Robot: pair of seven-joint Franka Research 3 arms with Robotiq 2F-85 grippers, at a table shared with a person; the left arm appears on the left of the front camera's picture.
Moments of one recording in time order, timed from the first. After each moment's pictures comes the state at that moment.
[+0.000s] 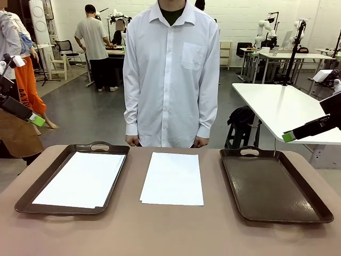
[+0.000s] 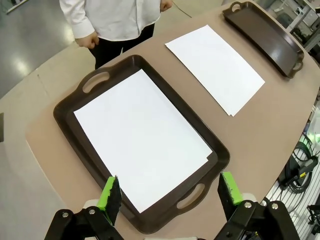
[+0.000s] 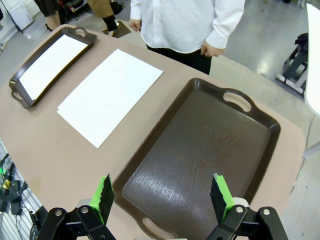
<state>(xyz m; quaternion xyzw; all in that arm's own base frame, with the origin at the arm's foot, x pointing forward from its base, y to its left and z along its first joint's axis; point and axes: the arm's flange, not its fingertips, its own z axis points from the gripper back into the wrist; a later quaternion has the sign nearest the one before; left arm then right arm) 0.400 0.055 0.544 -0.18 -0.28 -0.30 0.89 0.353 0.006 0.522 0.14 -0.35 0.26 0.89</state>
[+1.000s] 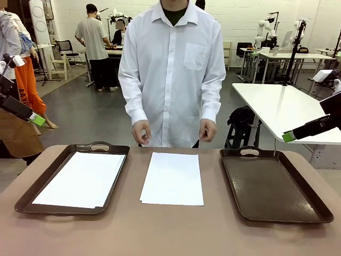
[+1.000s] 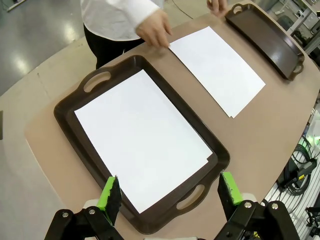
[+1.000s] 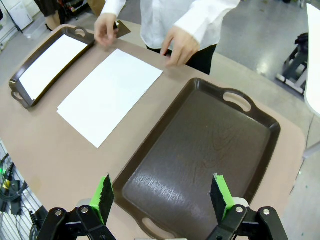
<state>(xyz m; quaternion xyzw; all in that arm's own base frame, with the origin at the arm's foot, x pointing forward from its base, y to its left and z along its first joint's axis) 0.402 0.057 0.544 -0.18 -0.28 -0.30 0.89 0.353 0.006 0.522 0.14 -0.35 0.26 0.89</state>
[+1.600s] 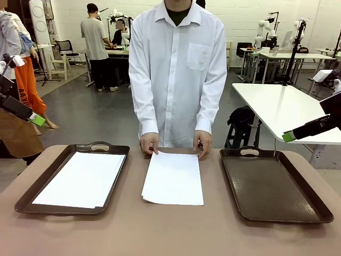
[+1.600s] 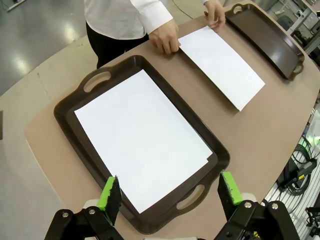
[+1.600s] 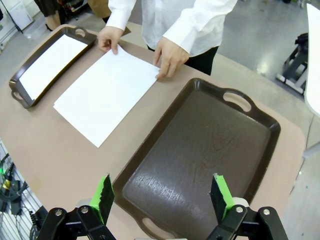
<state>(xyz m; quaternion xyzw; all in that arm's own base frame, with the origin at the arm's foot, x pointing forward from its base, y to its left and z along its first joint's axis) 0.402 0.057 0.544 -0.18 -0.28 -0.30 0.89 0.353 0.006 0.522 0.14 -0.35 0.26 0.89</state>
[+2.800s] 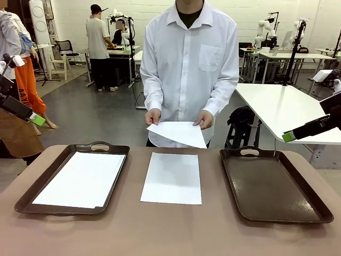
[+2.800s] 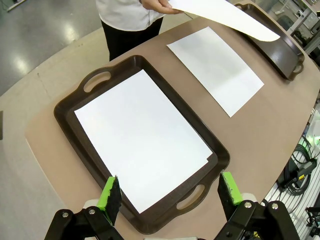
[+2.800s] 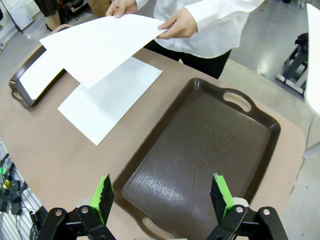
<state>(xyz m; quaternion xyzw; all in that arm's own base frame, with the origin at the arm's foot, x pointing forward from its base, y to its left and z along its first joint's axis) 0.402 0.057 0.544 -0.18 -0.28 -0.30 0.89 0.353 0.006 0.522 0.14 -0.35 0.26 0.89</state>
